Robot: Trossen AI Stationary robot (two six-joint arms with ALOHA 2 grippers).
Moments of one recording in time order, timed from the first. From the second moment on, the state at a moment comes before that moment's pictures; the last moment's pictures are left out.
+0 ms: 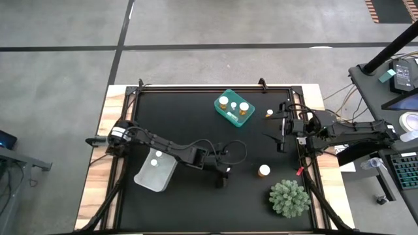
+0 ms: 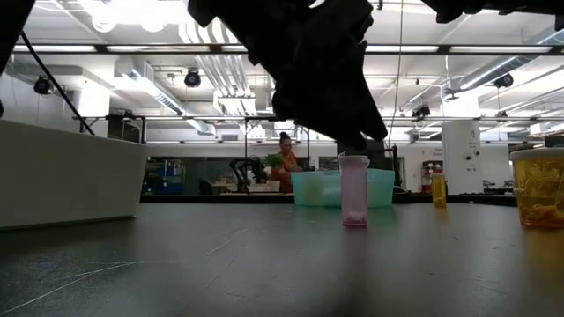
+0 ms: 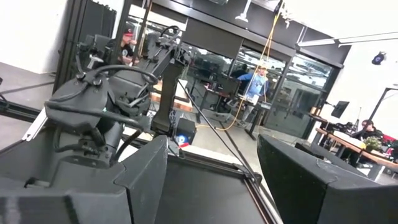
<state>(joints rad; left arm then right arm) -0.24 1.99 1.45 -0.23 -0.21 -0.27 0.00 0.50 0.44 0.26 0.00 -0.35</state>
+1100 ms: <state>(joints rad) -0.24 1.97 1.32 -0.07 -0.23 -0.36 0.00 0.49 0.44 0.26 0.00 -0.35</state>
